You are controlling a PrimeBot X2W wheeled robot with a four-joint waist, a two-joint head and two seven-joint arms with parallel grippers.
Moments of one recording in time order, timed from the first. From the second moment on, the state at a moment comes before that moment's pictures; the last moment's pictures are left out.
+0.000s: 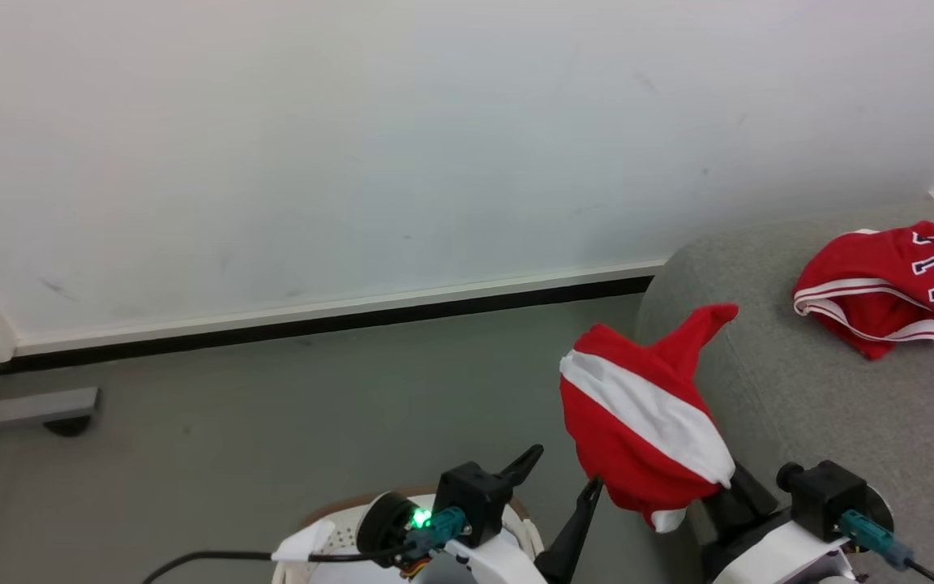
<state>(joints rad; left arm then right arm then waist) -0.32 0.08 -0.77 0.19 -0.38 0.11 -0.01 -0.28 -0.21 0.51 0.41 0.49 0.13 -0.26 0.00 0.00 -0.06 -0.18</state>
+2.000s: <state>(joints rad) -0.82 0.25 -0.76 -0.02 -0.25 -0.01 0.10 -1.17 -0.35 -0.81 0.89 0.20 0.13 -0.23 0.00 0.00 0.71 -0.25</state>
